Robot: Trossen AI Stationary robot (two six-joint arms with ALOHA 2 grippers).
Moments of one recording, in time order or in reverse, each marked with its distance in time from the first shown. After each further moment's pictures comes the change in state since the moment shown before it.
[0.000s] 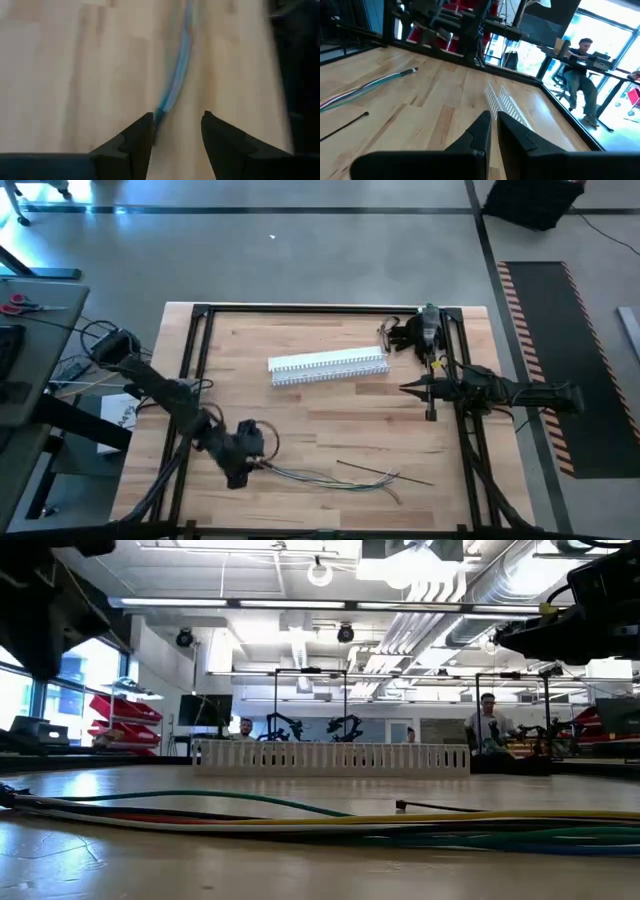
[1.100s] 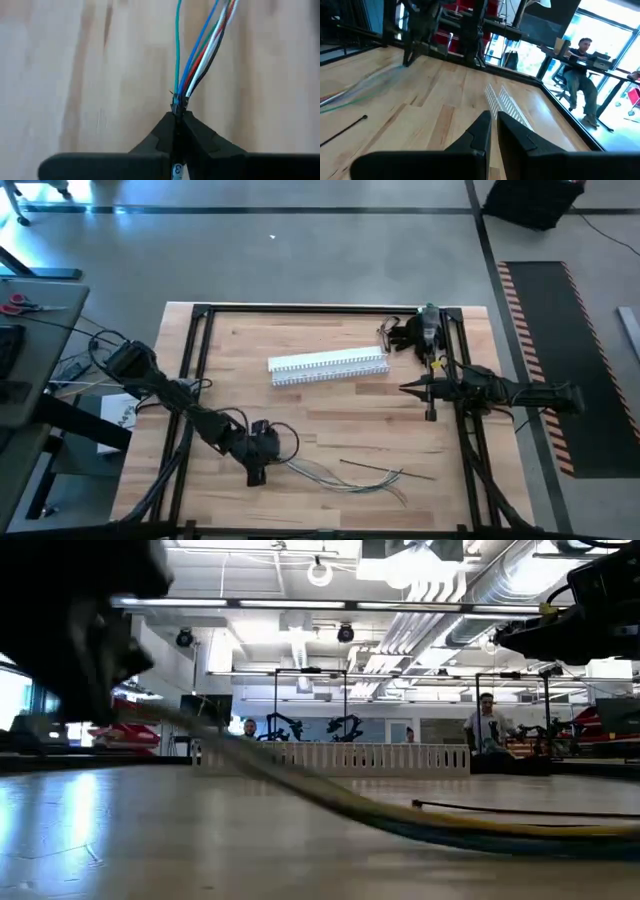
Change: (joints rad) left arm 0.152 0.104 0.042 0.156 0.128 0.122; right arm 0.000 0.000 0.000 0.000 0.000 0.000
